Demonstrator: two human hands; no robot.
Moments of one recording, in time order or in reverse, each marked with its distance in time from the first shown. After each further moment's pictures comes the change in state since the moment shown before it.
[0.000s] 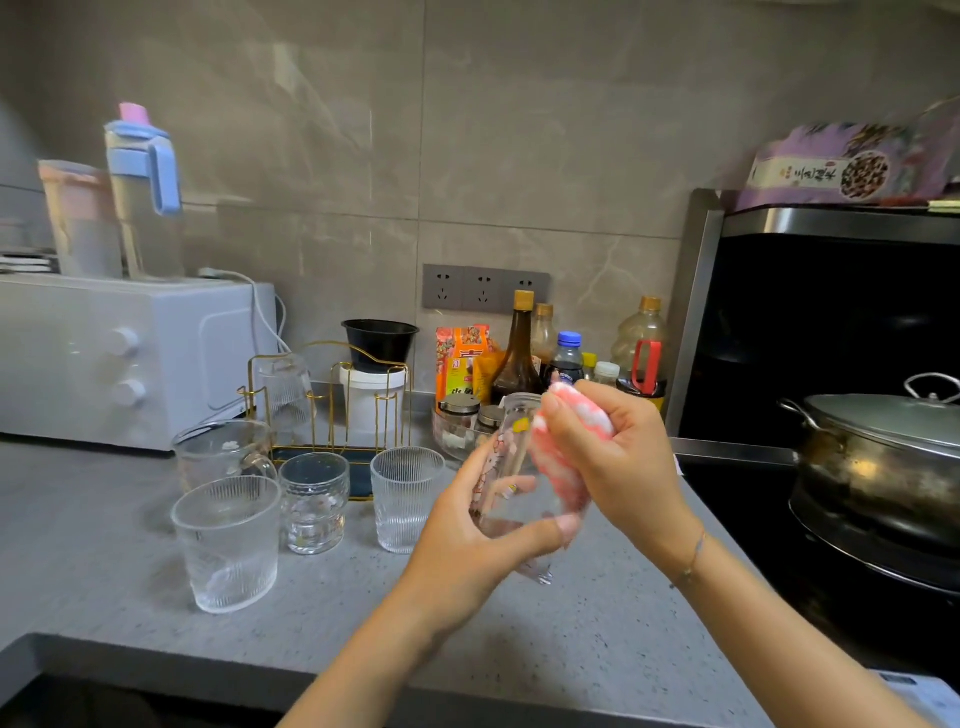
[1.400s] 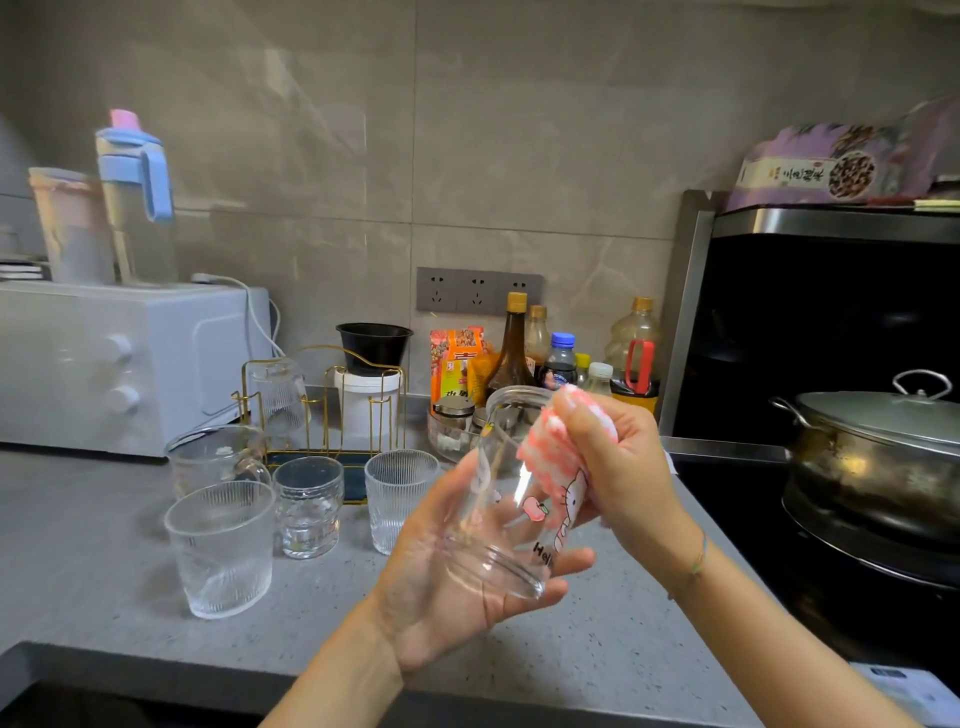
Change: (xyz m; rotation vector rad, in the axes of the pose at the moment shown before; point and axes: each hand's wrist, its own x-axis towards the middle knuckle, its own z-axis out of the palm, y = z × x) left_hand 0.000 -0.003 -0.008 -0.887 -0.511 -0.327; right_hand -0.005 -0.006 -0.002 0.278 -0.020 0.137
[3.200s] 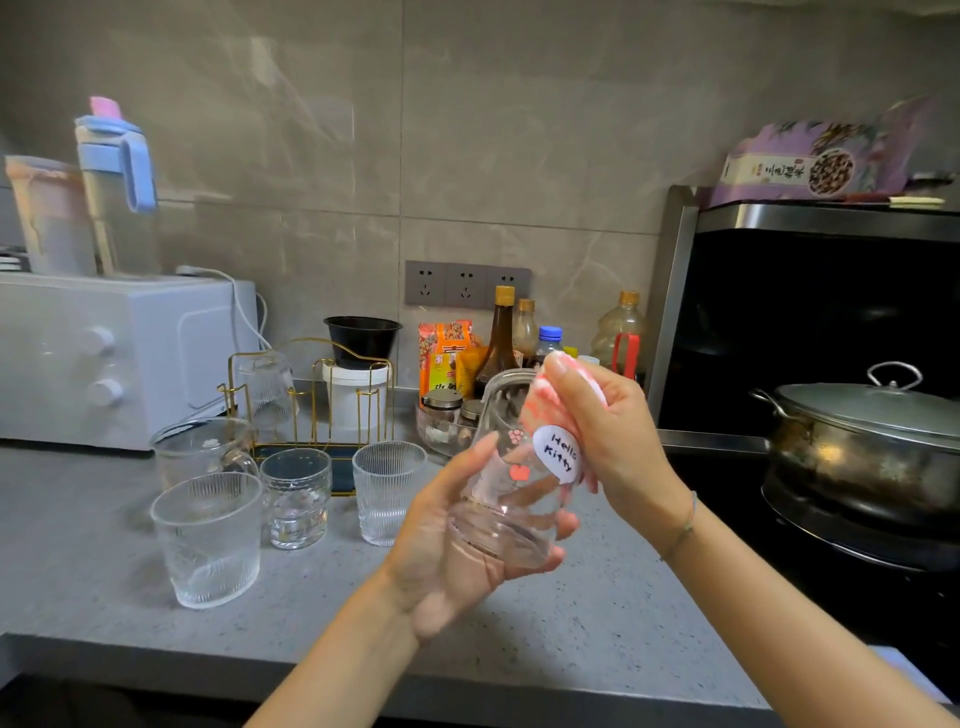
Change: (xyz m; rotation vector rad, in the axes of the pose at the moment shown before) left_hand 0.013 -0.003 0.016 0.039 0.111 0.090; right_hand 0.007 -0.017 -0.006 -0.051 0.047 0.103
